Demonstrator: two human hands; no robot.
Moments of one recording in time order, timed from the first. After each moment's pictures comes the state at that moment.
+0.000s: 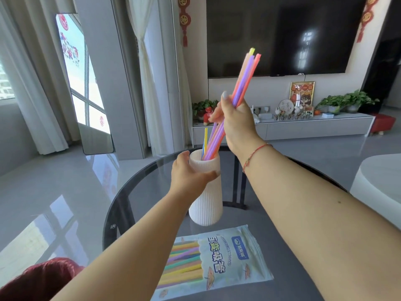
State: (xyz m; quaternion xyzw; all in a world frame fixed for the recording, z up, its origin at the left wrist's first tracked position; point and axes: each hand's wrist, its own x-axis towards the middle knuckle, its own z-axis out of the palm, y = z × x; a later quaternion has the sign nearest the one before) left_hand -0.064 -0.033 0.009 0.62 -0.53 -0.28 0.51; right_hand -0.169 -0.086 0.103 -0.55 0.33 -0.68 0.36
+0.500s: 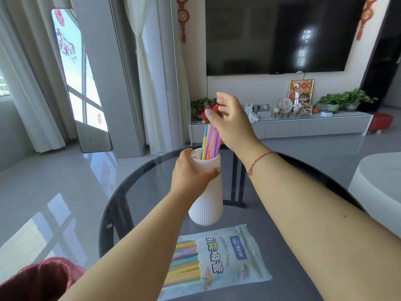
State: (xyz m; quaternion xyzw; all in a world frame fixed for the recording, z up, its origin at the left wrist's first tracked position) left_hand -0.070 -0.041 0.005 0.63 -0.57 -0.21 0.49; right_hand -0.181 -0.089 0.088 -0.70 0.39 -0.56 0.23
